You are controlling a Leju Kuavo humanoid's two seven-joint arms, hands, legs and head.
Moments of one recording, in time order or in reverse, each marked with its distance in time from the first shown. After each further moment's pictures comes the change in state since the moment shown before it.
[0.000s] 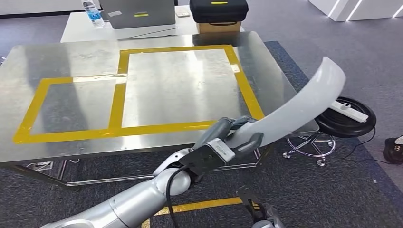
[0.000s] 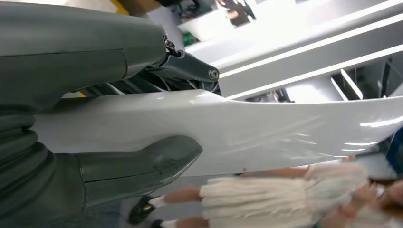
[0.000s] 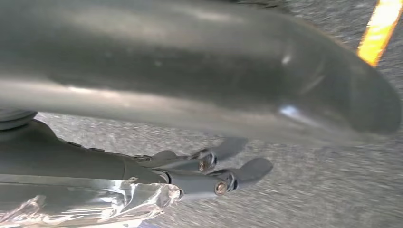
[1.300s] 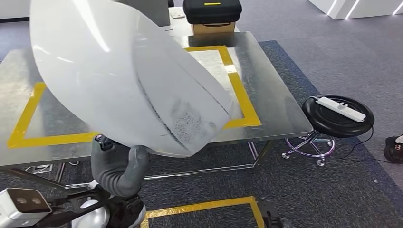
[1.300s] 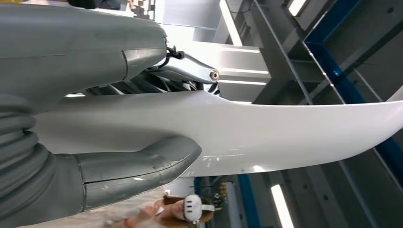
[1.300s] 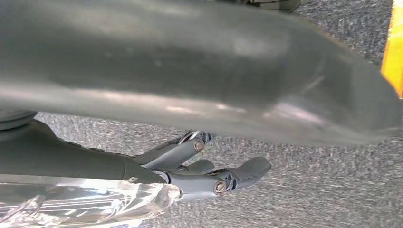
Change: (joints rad) left arm 0.414 0.173 0.269 -0.760 0.143 -0.199 -0.145; right arm 0.085 -0.020 -0.101 0.000 -0.135 -0.081 -0.083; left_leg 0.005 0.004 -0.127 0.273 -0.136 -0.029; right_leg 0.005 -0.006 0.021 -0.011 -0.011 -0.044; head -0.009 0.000
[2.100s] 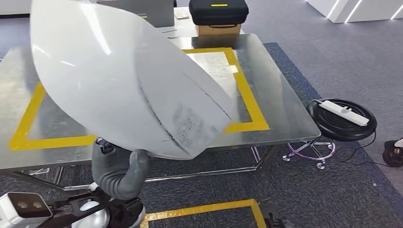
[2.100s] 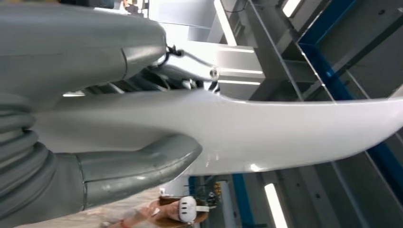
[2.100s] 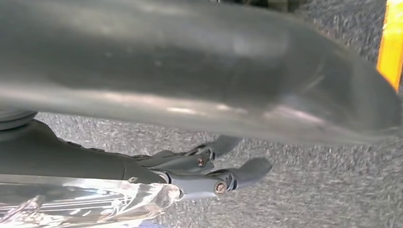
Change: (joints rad) left arm 0.012 0.003 0.002 -0.006 -0.023 -0.025 -0.010; right arm 0.003 -0.005 -0.016 0.000 0.004 -0.002 -0.003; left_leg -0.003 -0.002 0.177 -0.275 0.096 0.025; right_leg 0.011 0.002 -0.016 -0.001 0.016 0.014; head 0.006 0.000
